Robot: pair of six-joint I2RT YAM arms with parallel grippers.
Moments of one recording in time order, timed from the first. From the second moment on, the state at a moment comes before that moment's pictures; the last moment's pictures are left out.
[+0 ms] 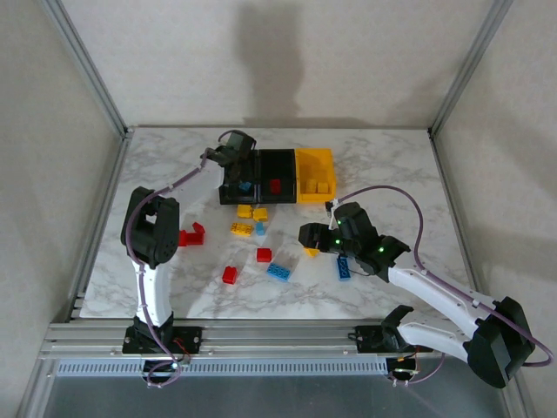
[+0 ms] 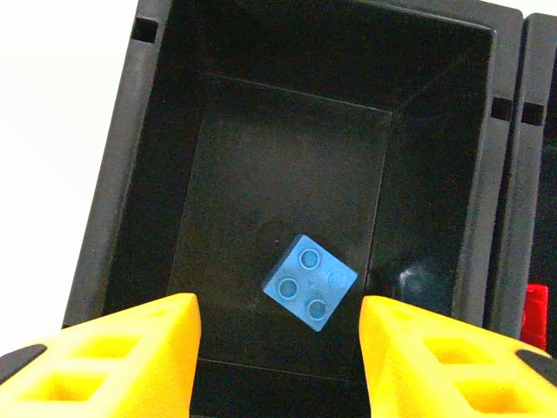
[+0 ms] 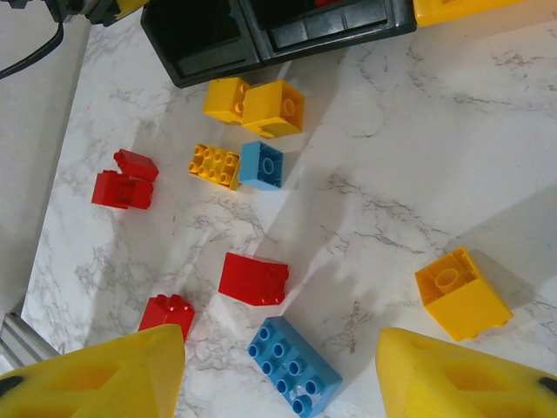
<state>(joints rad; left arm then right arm) -0.40 2.01 1.60 -0.59 -0.26 -0.60 0.72 1.05 0.68 -0.29 -0.15 0.73</state>
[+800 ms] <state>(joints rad) -0.51 1.30 1.00 -0.54 -0.12 -0.69 0.74 1.04 0.71 -0.38 -0.10 0.73</state>
